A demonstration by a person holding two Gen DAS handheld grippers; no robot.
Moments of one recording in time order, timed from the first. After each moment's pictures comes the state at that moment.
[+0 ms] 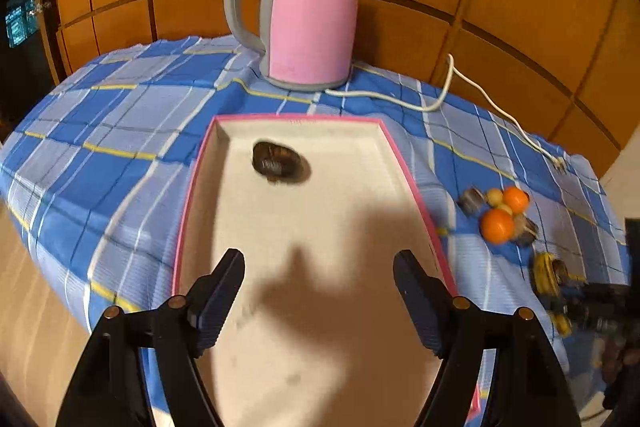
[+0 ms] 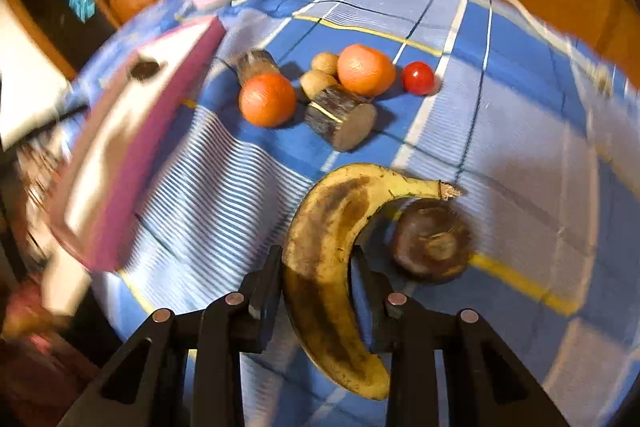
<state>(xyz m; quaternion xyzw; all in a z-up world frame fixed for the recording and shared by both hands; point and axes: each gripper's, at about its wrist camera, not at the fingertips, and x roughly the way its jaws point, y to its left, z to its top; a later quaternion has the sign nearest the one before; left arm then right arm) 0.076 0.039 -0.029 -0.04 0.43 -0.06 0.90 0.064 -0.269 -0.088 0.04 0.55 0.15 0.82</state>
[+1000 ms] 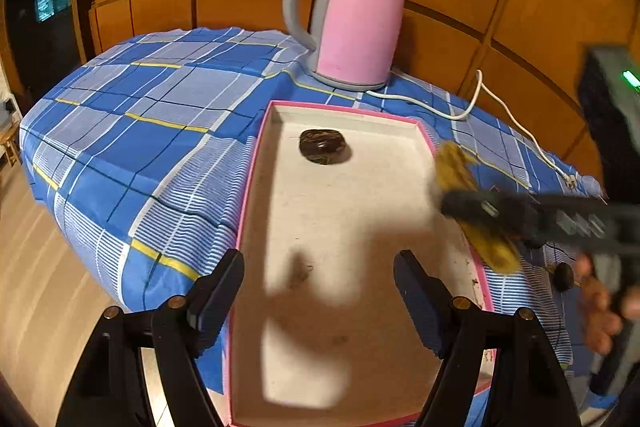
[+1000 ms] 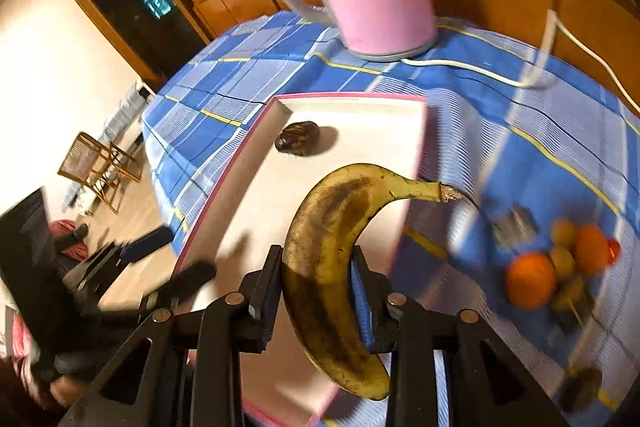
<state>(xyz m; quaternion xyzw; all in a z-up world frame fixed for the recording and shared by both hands) 0.048 0.079 -0.031 -0.08 0.42 -0.02 0.90 0.134 -0.094 -0.037 0.03 0.51 0.28 0.81</state>
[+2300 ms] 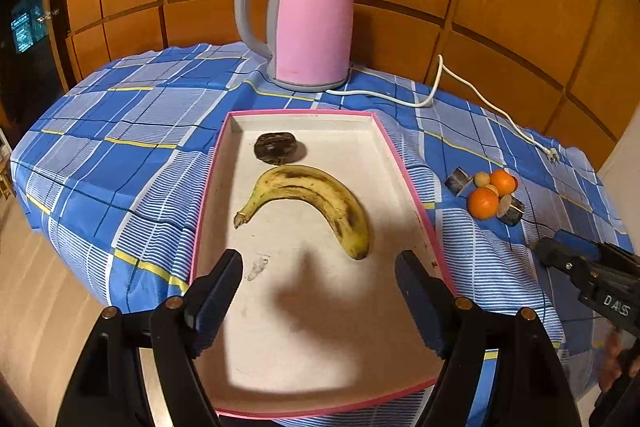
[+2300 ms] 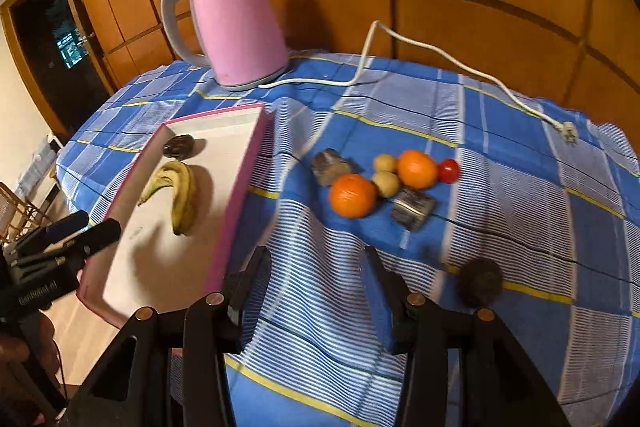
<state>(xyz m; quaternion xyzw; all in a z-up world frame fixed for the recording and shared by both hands) 0.033 0.038 -0.018 -0.03 0.42 -0.05 0.91 0.038 -0.193 -0.026 0.02 0.44 0.08 0.90</state>
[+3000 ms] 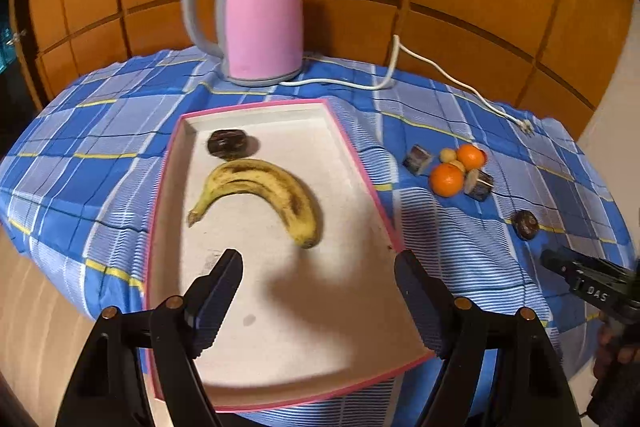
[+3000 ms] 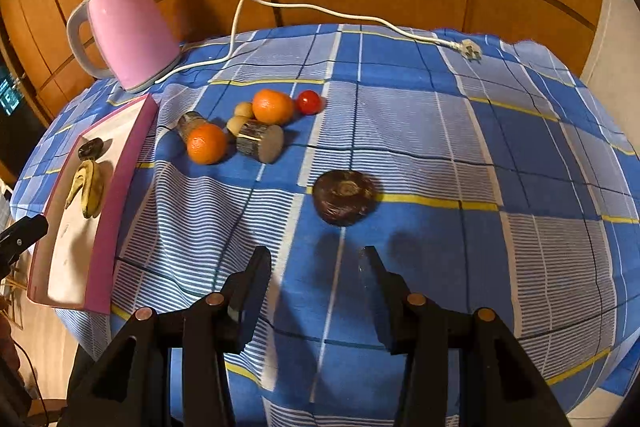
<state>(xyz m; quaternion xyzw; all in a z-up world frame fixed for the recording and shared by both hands) 0.029 0.003 -0.018 0.00 0.42 -0.11 0.90 -0.005 -0.278 -0.057 0.08 0.47 -0.05 0.88</state>
